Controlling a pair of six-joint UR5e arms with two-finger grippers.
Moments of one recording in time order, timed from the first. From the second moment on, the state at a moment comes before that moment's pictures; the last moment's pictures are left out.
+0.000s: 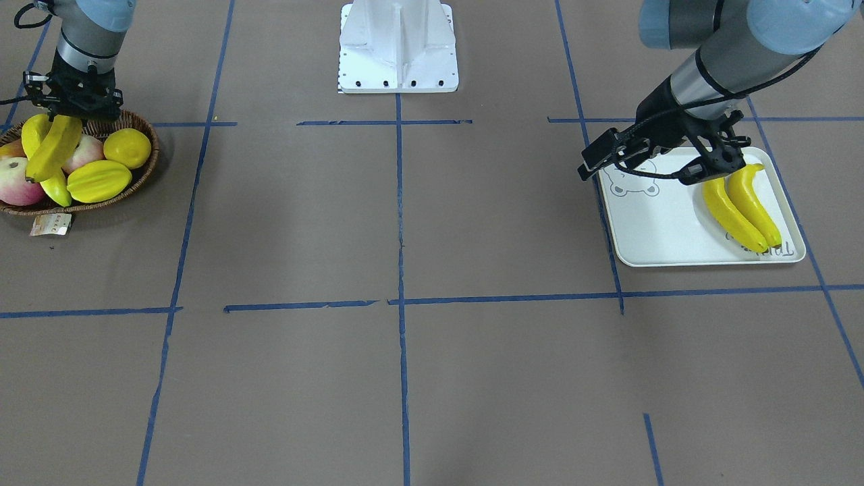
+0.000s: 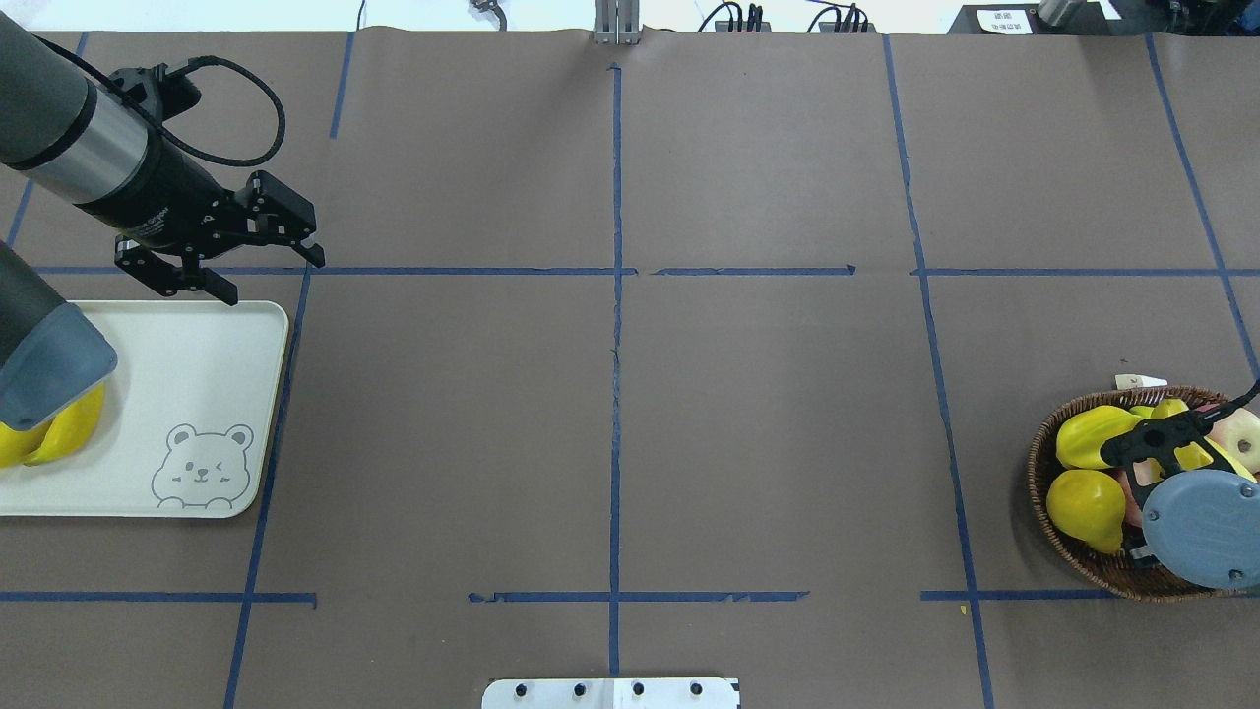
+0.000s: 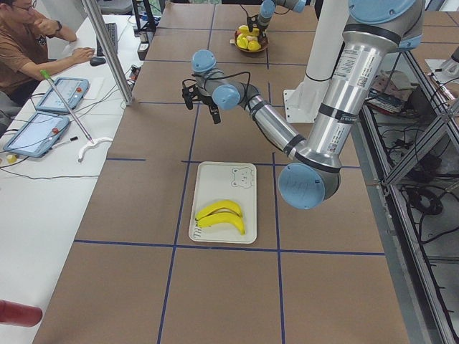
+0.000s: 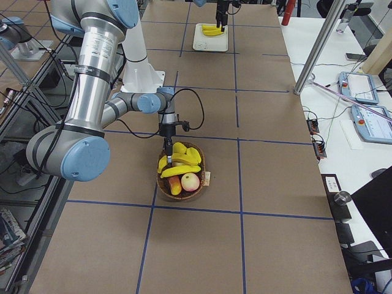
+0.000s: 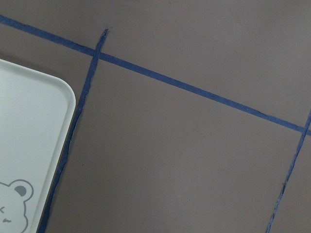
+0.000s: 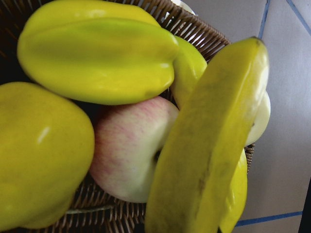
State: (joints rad) left arm -0.96 -1.90 -1.94 -1.65 -2.38 -1.26; right arm 0.36 -1.89 2.25 -1.83 1.55 0.96
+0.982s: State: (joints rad) left arm -0.94 -1.91 -1.94 -1.65 -2.38 -1.26; right arm 0.55 -1.54 2.49 -2.09 1.75 0.90
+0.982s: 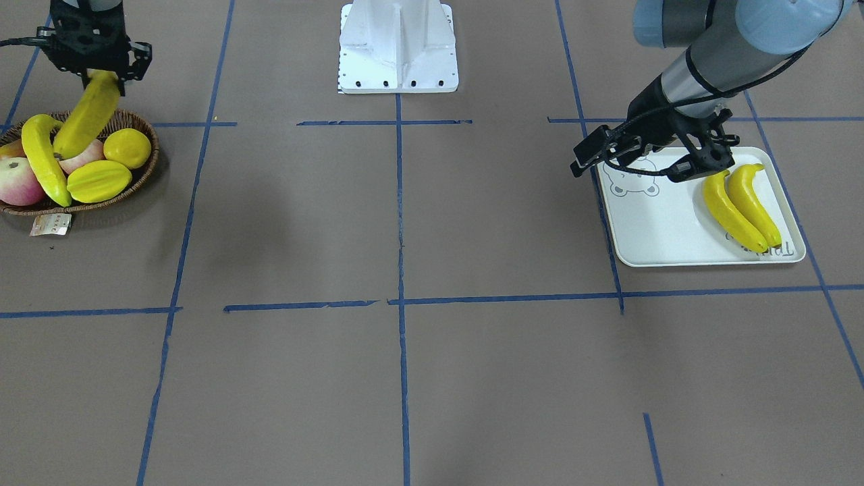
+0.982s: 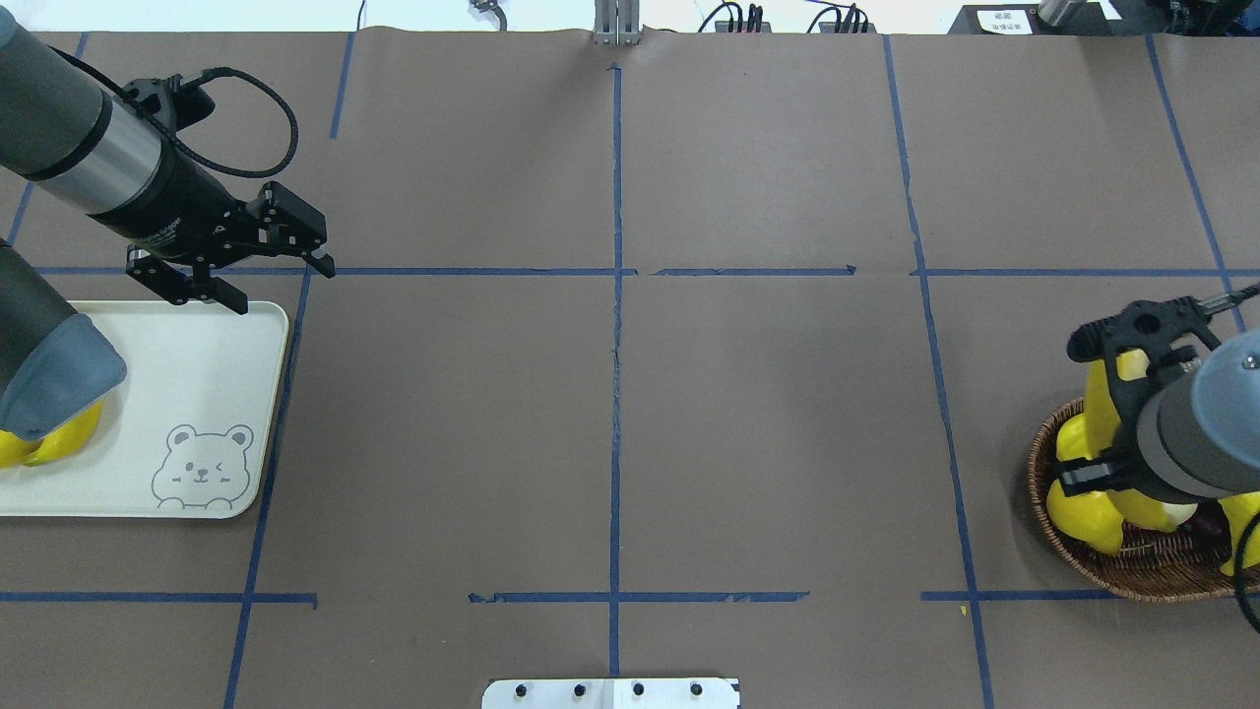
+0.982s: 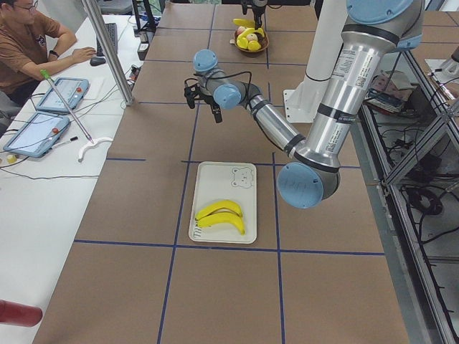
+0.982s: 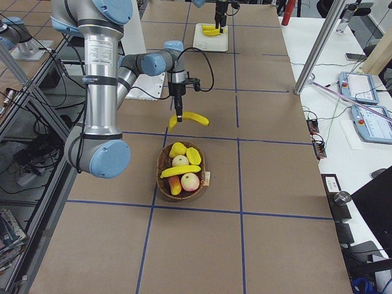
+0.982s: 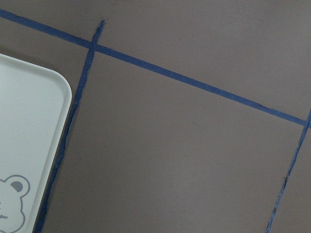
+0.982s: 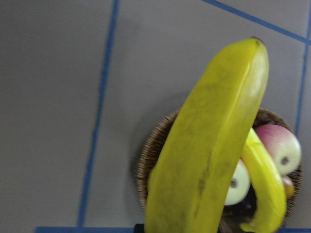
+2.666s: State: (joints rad) left arm -0.89 -2.00 -1.75 -2.43 -2.37 -1.56; right arm 0.45 -1.09 2.00 -0.98 1.87 1.39
